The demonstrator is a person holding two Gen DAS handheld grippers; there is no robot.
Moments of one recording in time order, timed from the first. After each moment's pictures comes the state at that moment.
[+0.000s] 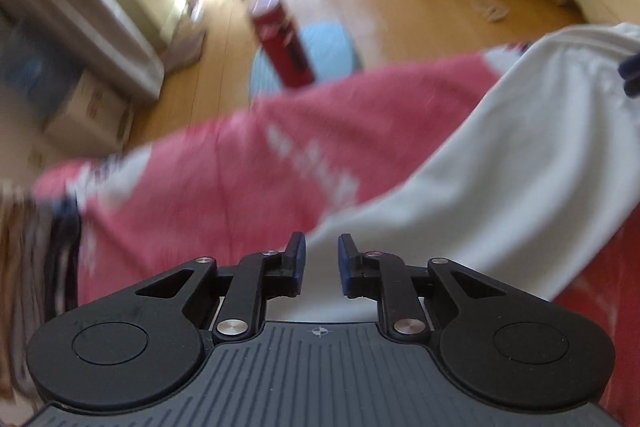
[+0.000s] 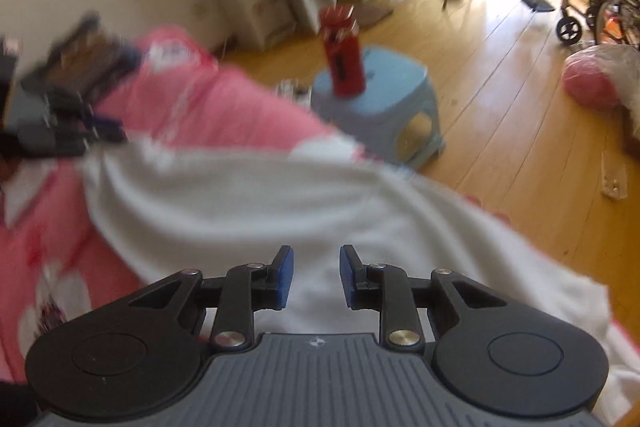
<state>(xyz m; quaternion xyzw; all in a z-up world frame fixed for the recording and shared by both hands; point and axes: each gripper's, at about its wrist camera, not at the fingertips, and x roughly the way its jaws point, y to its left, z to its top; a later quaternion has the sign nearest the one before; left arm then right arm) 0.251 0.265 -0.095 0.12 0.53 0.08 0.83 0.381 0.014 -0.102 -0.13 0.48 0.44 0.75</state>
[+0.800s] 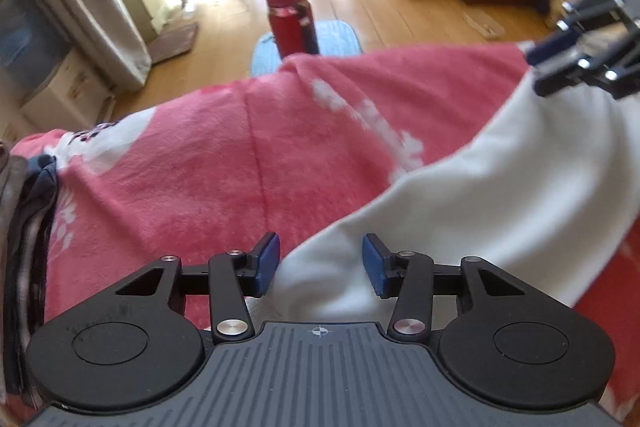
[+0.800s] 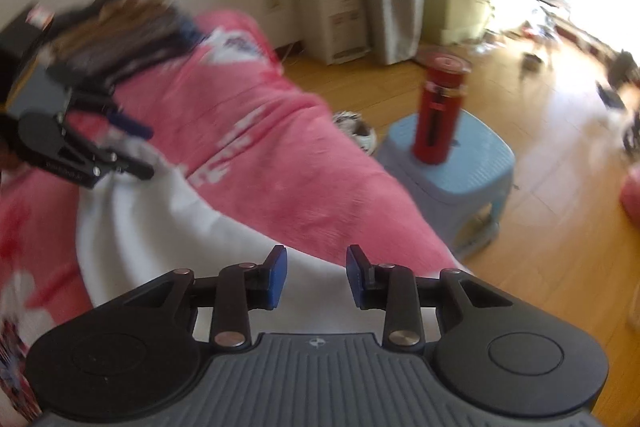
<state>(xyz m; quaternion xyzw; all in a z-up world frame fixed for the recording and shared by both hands) 0.227 0.333 -0.117 0.07 0.51 0.04 0.86 0.365 0.159 -0.113 -0.22 0.37 0.54 0.72</state>
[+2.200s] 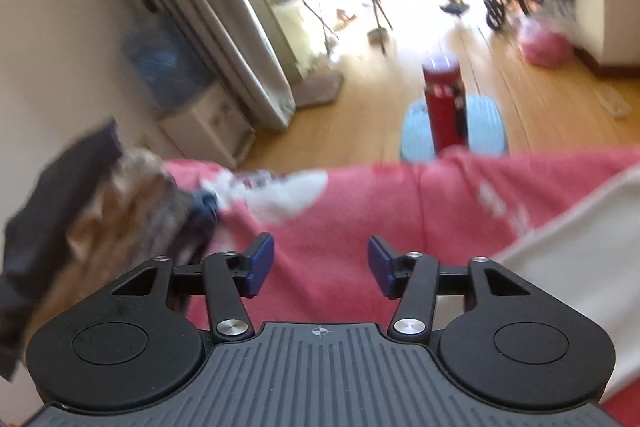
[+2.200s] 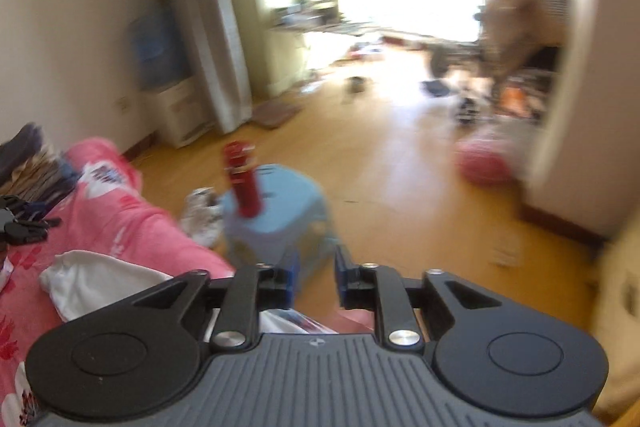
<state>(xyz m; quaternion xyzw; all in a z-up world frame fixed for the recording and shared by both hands) 0.233 0.352 -0.048 0.10 0.40 0.25 0.88 0.417 -0.086 0.076 -0.08 0.36 0.32 0.87</state>
